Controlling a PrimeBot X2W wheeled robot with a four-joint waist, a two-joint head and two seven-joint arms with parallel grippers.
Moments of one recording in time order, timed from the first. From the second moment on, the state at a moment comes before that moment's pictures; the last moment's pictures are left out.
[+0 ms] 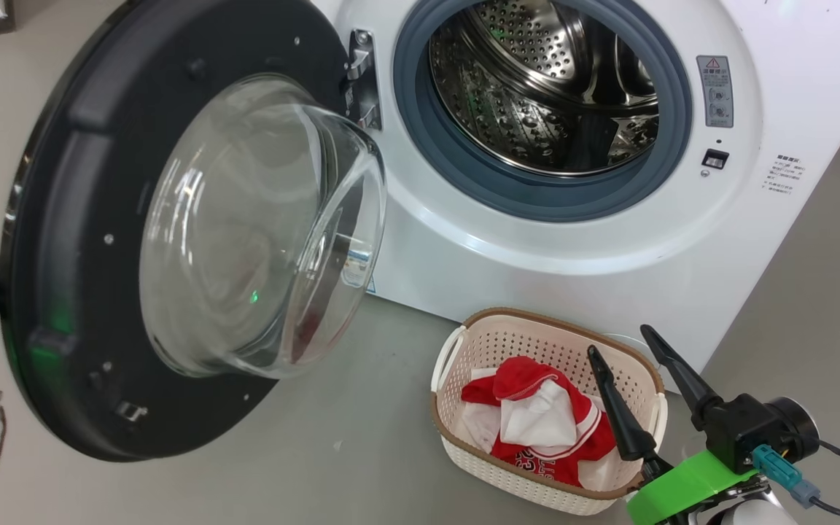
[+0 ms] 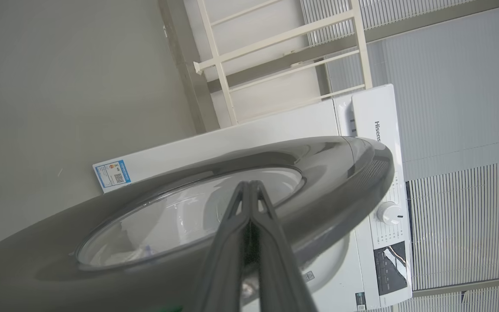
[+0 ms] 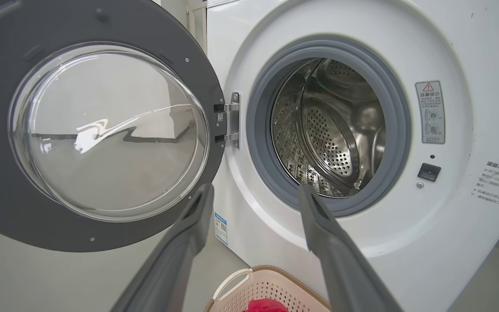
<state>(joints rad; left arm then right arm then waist) -0.58 0.20 0.50 0.52 -1.29 0.07 0.67 -0.07 -0.07 0.13 0.20 0.16 0.13 -0.26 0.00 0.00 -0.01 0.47</state>
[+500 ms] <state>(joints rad) -0.42 0.07 0.46 0.24 -1.33 0.11 0.73 -0.07 -0.06 0.12 0.20 0.16 0.13 -0.26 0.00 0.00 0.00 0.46</state>
